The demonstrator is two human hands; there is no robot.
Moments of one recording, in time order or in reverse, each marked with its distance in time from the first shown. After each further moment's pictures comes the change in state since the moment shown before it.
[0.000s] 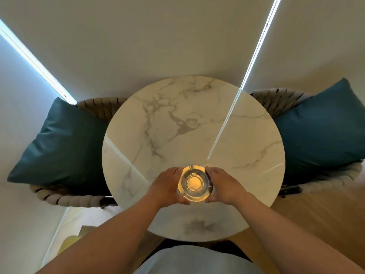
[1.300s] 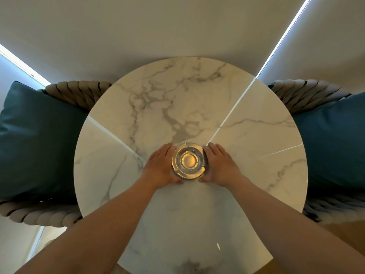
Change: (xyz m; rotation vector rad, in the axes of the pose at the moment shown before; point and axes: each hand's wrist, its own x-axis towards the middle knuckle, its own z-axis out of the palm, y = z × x) left_hand 0.157 -0.074 -0.002 -0.030 0.020 -0.215; right_hand 0.169 0.053 -0.032 -0.117 0.021 0.033
